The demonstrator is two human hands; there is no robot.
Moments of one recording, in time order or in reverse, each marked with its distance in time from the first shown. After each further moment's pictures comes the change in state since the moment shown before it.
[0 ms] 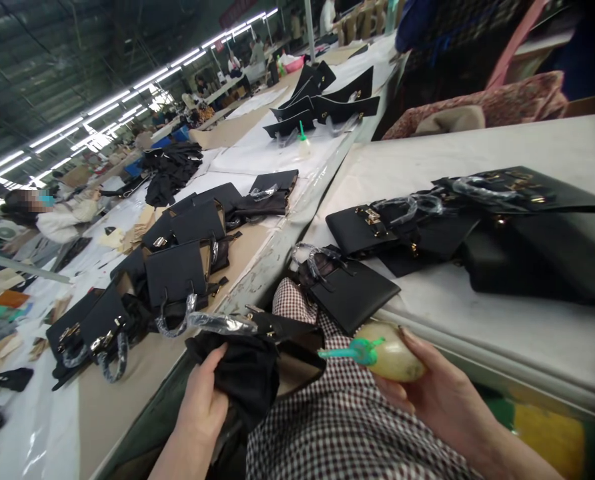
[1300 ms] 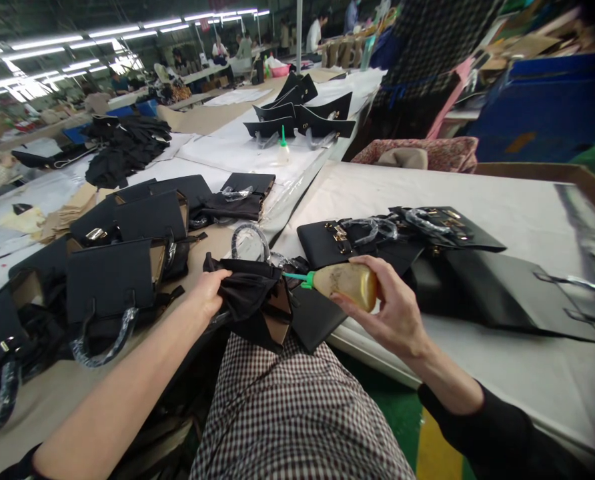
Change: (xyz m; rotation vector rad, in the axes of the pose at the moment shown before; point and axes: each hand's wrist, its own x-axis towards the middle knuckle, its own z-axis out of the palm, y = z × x) left_hand 0.125 0.032 0.180 0.164 -0.235 0.086; right_hand 0.073 -0.116 0.026 -1.490 0.138 -1.439
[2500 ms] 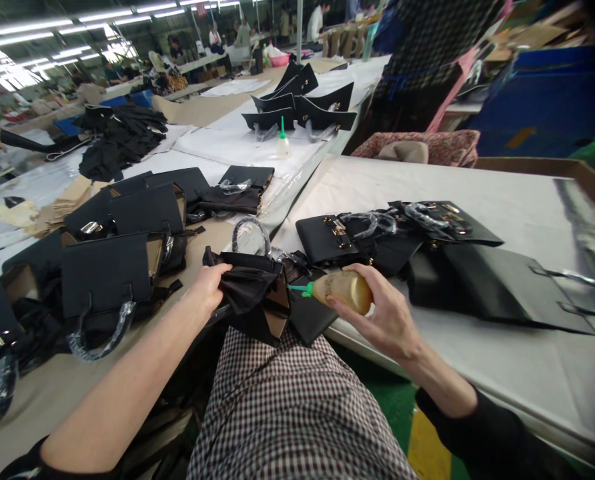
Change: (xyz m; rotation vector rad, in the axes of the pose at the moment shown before) left_hand -0.003 -0.004 0.005 0.019 0.033 0.030; right_hand -0.020 0.002 0.006 -0.111 -0.132 0.112
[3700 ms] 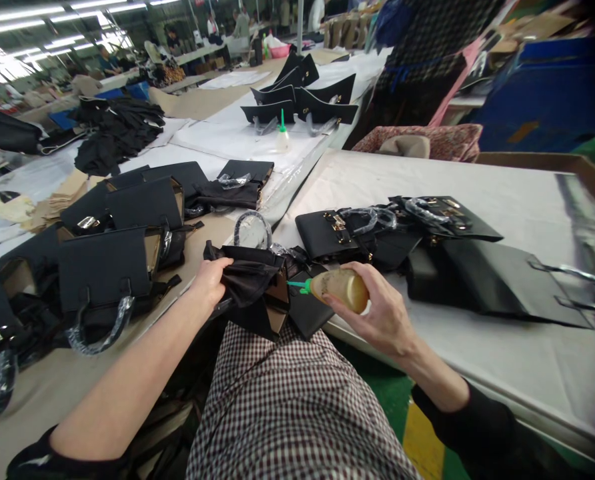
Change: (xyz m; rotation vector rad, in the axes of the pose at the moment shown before) left_hand 0.003 -0.005 0.004 -0.022 -0.006 -0.007; right_hand -0.006 0.001 0.007 -0.025 0.007 -0.059
